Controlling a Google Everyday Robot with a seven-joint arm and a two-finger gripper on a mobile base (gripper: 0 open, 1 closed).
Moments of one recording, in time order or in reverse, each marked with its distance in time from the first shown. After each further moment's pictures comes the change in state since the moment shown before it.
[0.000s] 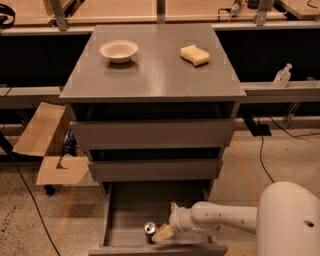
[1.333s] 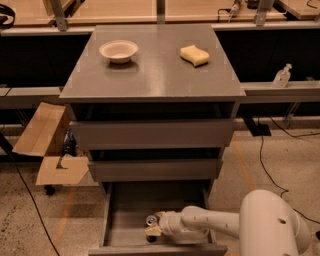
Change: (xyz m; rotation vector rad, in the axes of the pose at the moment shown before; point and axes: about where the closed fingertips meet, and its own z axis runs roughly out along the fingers) arm 0.006 0.012 0.076 -0.057 -0.058 0.079
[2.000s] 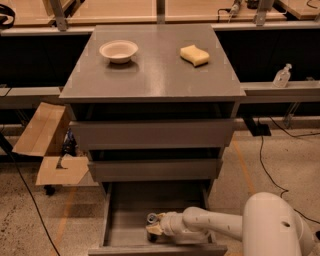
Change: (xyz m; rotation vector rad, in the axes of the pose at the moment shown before) arm 0.003 -0.002 -0.002 0.007 -0.014 0.029
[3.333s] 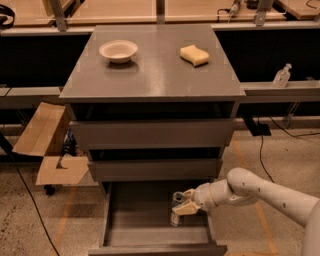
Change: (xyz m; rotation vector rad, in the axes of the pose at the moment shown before) arm -0.104 0.013 -0.231 -0.296 -0.032 -0.085
